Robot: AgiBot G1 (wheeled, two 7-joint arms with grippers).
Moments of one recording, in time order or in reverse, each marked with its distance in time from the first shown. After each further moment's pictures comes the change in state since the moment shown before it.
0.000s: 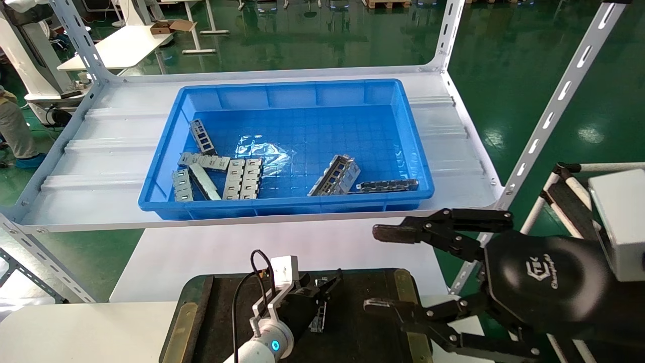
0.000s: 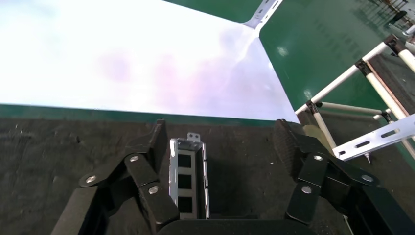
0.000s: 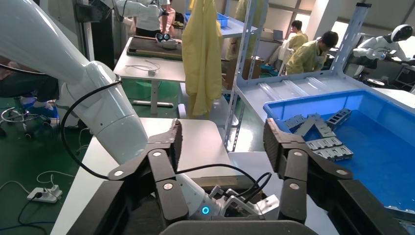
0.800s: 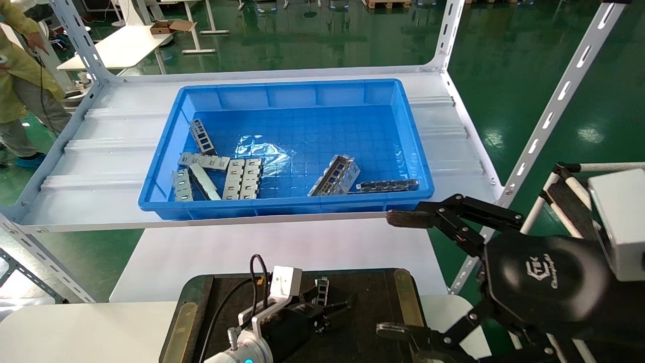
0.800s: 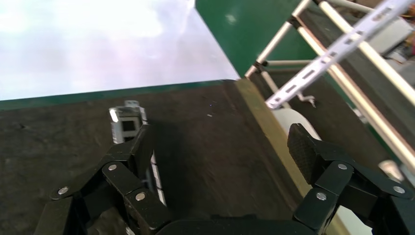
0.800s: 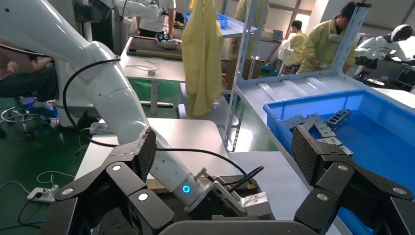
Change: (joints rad) left arm -0.017 -0.248 -0.004 -0.324 0.334 0.161 -0.214; right arm 0.000 0.000 -0.001 0.000 0.000 0.000 0.000
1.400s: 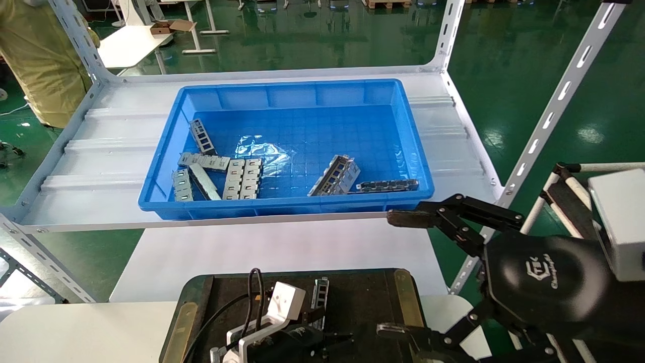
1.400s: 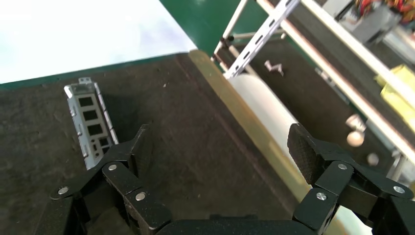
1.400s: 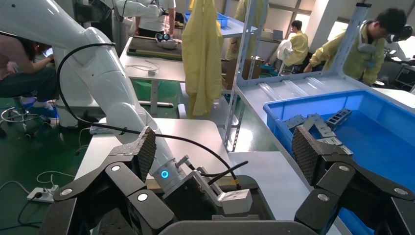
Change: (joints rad) left arm -0.010 -0.157 0.021 -0.221 0.201 0.088 -0.106; right arm 0.000 0.000 0.000 0.000 0.000 0.000 0.000
